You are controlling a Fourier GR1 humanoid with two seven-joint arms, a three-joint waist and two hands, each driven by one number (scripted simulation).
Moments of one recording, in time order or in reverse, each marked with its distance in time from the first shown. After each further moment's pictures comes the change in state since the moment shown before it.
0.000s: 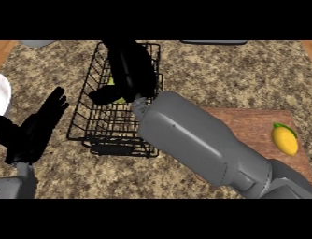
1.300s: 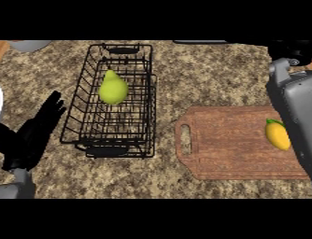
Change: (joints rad) left arm 0.042 -0.020 0.016 -0.035 -0.015 0.006 0.006; right arm 0.305 -0.327 -0.581 -0.391 -0.387 0.048 -0.170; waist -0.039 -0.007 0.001
